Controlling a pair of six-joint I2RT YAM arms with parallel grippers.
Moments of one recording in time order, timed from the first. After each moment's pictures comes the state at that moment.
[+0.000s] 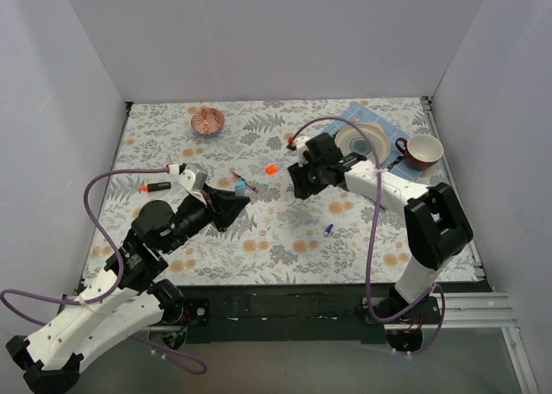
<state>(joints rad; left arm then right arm) -0.77 0.60 0.72 -0.14 0.04 -0.36 0.56 1.67 1.20 -0.40 -0.16 0.09</state>
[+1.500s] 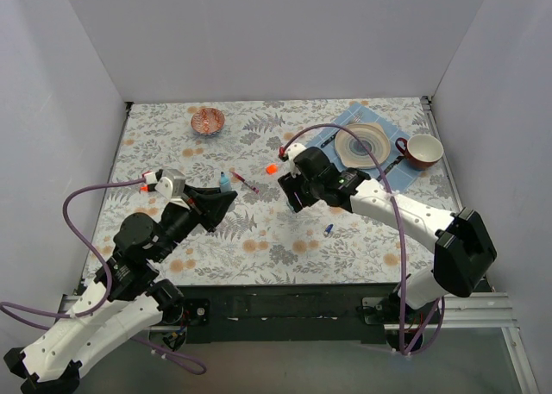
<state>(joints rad) -0.77 0.46 0.68 -0.08 -0.05 -0.33 0.83 1.49 1.13 -0.47 0.07 0.03</state>
